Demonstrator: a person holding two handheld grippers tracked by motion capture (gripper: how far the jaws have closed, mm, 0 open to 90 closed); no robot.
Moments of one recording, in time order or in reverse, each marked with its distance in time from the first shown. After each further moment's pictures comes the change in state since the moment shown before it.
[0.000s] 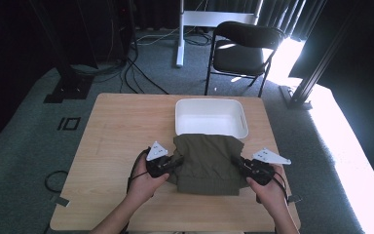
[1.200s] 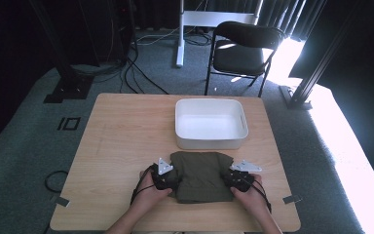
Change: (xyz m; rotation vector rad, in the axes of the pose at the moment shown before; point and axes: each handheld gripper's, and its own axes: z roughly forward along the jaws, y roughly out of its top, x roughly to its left) left arm 0.008 -0.075 0.047 0.182 0.166 -0.008; right arm -0.008 -0.081 0.077 0.210 -0.079 -0.016
